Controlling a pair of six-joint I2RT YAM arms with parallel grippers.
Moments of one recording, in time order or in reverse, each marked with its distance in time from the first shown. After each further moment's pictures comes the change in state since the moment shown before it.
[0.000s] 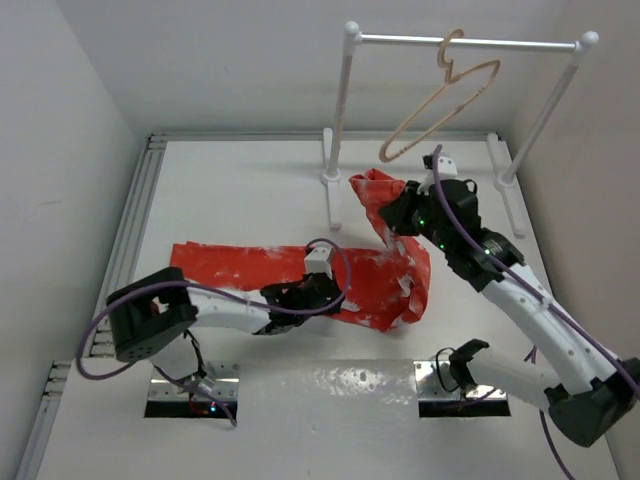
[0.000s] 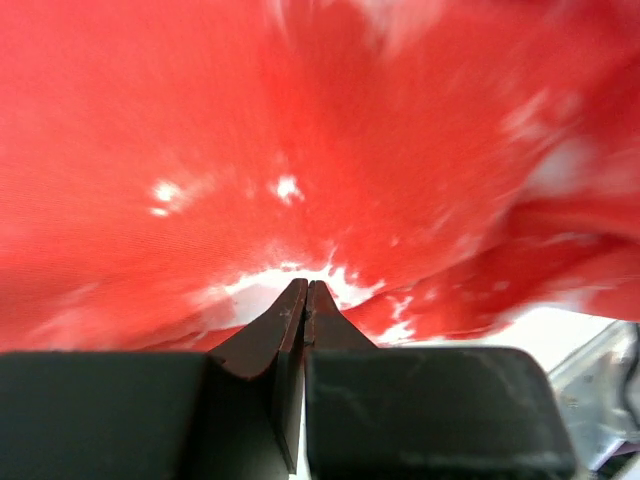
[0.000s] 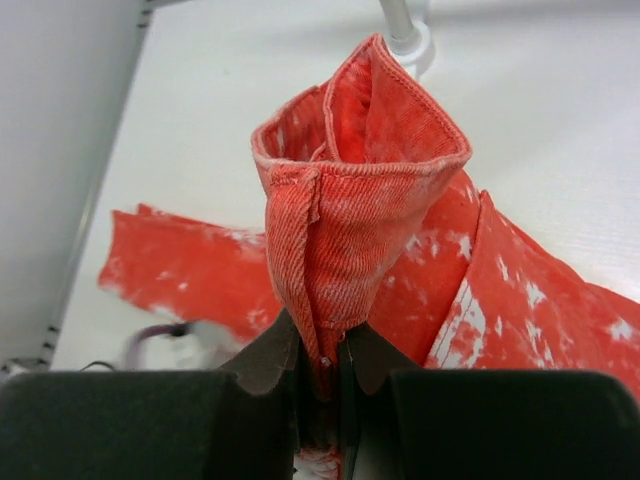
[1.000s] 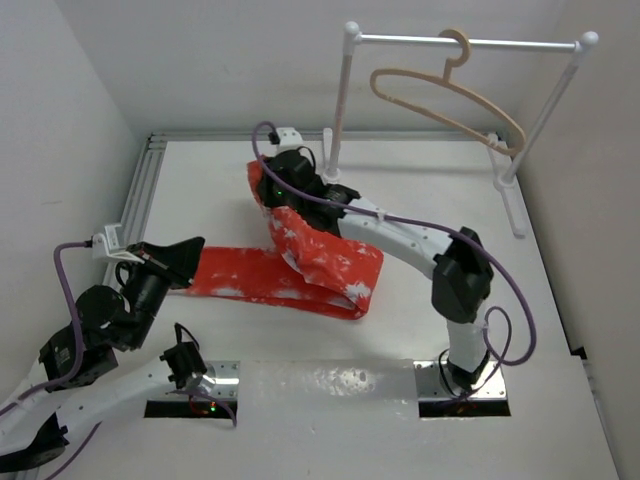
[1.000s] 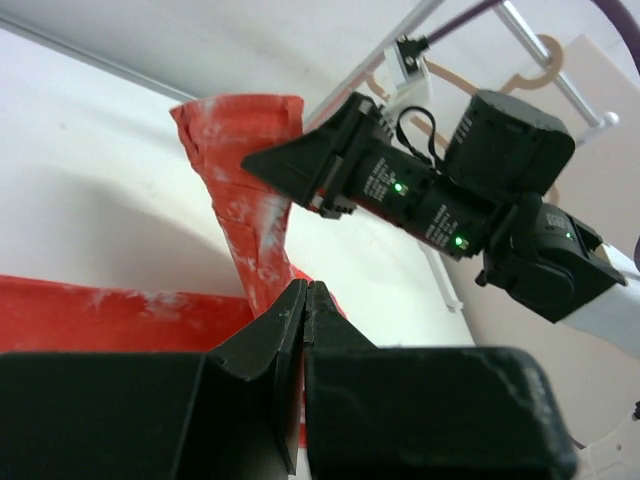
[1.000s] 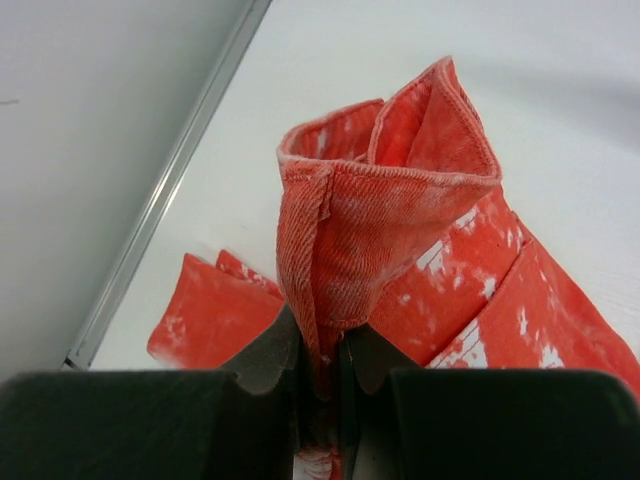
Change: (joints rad) left arm 0.146 -1.281 0.261 -0.884 -0.380 0.217; right arm 0.367 0.930 0.656 0.266 0.192 -0.026
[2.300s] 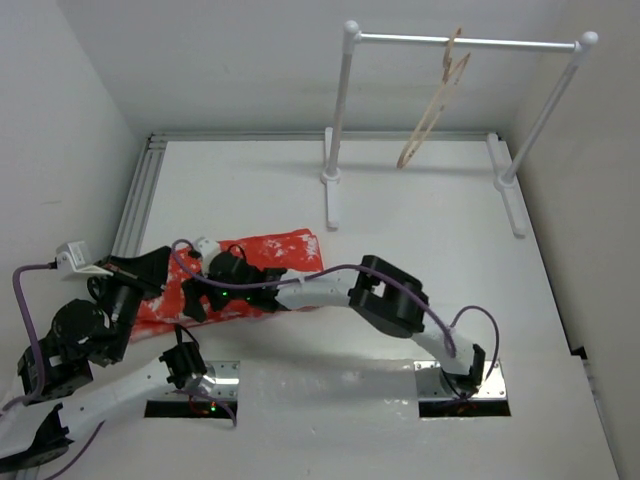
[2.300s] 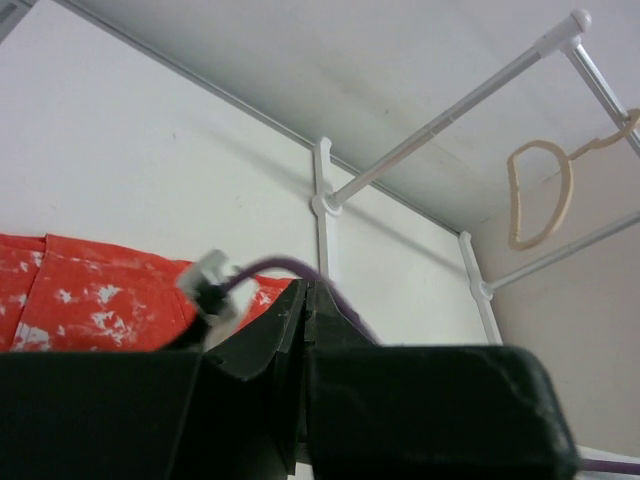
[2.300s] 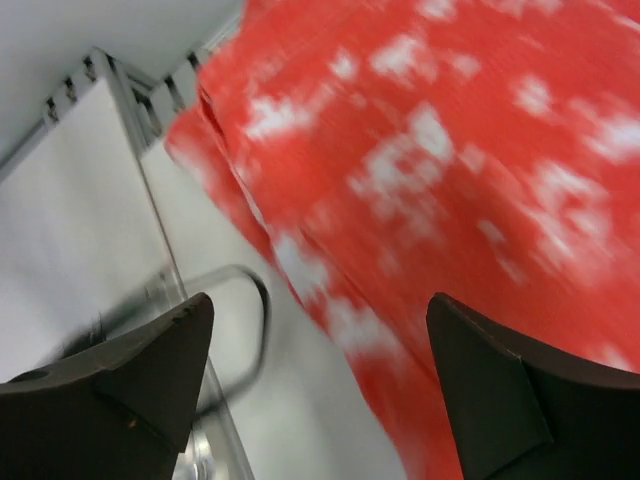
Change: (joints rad) left arm -0.037 -0.113 0.045 -0.233 -0.229 -0.069; right arm 0.334 0.442 0.062 0.327 -0.316 -0.058
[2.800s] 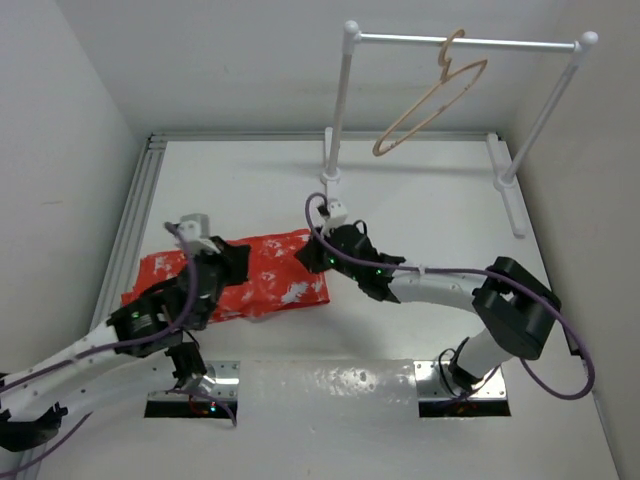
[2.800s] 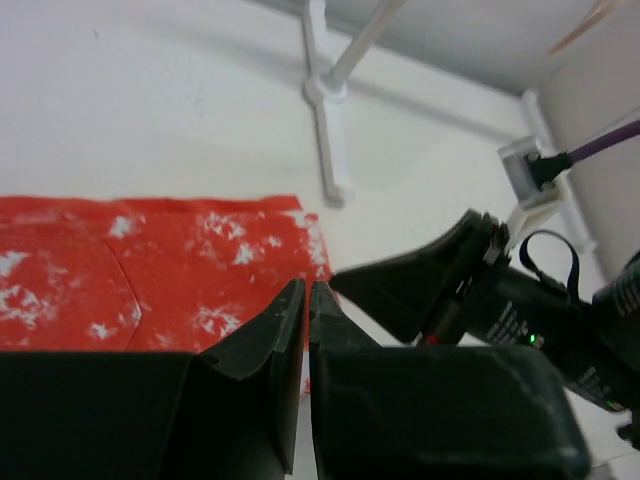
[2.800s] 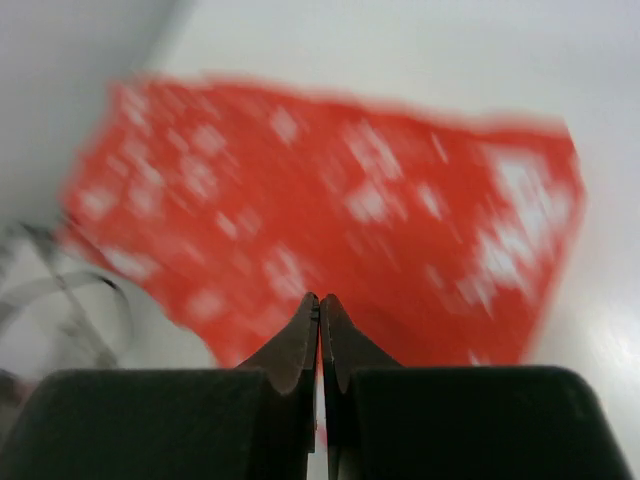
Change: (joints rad) left arm -0.010 0.348 -0.149 0.272 0.145 0.013; right arm -0.320 -0.796 -0.900 0.216 0.140 0.124
